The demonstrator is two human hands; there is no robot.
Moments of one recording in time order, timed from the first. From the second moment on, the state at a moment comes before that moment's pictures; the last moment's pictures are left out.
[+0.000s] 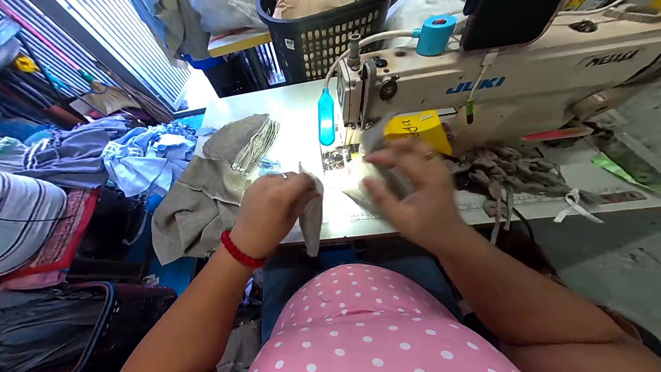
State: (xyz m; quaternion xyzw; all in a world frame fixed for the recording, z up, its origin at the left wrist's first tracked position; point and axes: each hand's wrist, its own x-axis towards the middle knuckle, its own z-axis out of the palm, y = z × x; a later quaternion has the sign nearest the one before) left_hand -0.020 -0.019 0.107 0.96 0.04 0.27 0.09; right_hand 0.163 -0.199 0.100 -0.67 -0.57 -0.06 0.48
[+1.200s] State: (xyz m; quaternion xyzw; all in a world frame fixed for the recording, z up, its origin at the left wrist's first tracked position) left_hand -0.025 -0.052 0.119 0.75 0.12 0.20 0.62; right_hand 0.144 -0.196 0.074 -0.54 -0.64 0.07 0.55
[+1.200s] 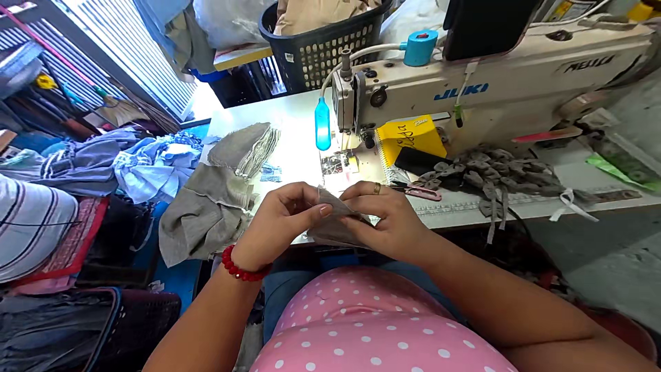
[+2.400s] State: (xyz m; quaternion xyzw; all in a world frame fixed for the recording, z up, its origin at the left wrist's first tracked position) left_hand -0.064 -0.039 0.071 0.57 0.14 0.42 0.69; right_hand 0.166 -0.230 0.048 -0.55 -0.44 0.14 0.70
